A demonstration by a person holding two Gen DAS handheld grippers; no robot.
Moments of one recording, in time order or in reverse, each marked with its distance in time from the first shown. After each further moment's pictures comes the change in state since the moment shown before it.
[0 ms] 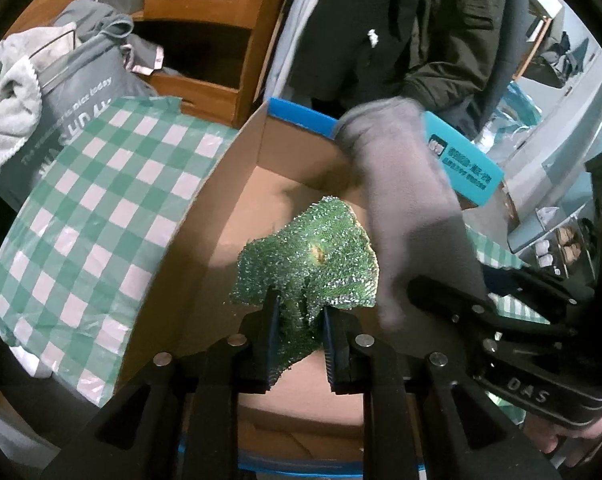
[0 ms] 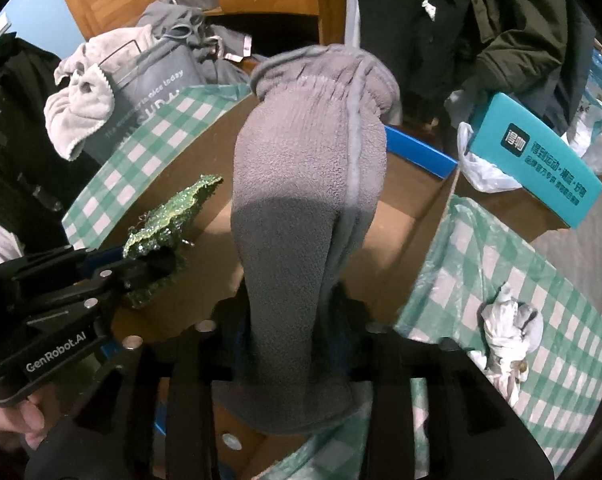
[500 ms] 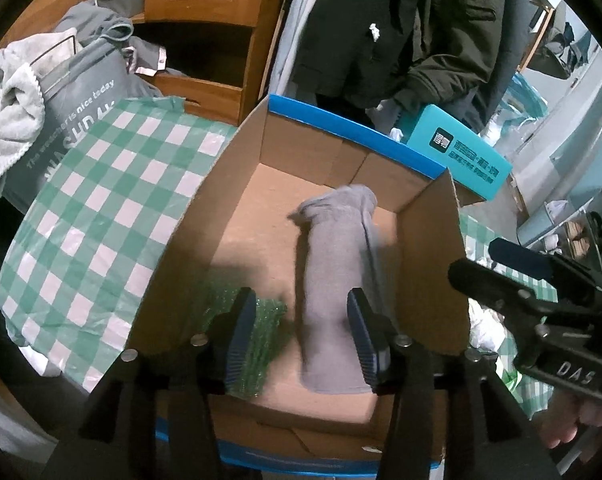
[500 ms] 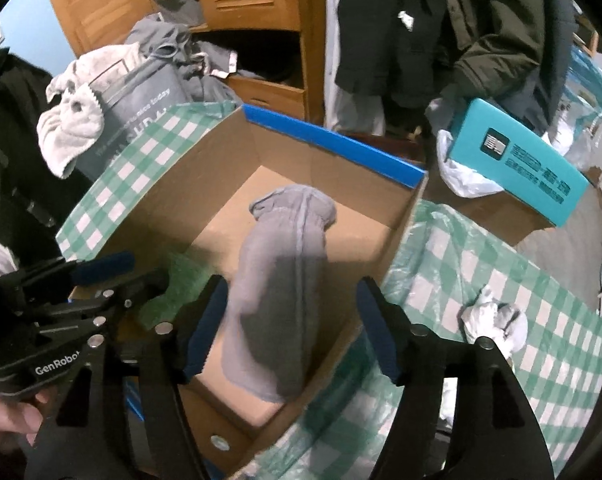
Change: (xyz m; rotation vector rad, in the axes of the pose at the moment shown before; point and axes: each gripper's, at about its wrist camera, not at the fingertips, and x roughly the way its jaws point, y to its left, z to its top) left arm -0.001 -0.010 -0.001 0.025 0.006 0.032; right arm -0.019 -0.018 0.000 0.040 -0.054 -0.035
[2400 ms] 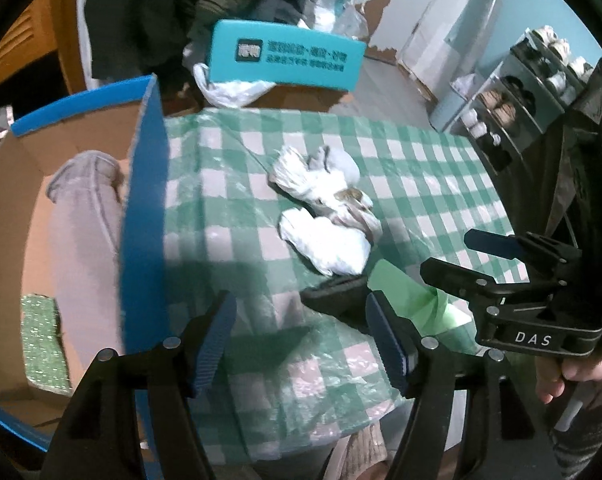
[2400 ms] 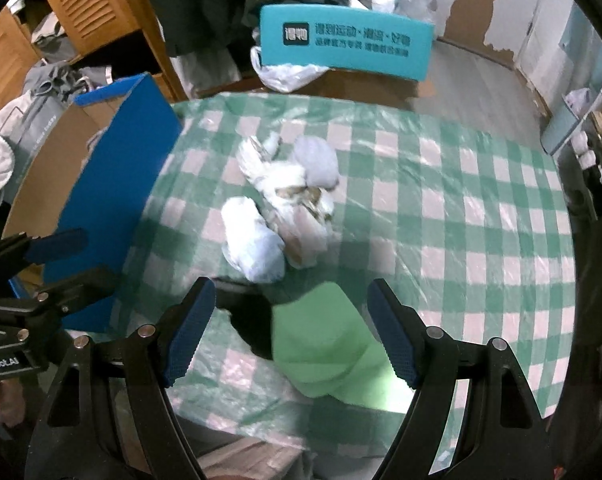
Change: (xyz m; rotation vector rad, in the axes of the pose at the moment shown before) left arm 0.040 -0.208 -0.072 0.402 0.185 -0.215; right arm -0.069 -0.180 -0.161 0.333 0.084 -0.170
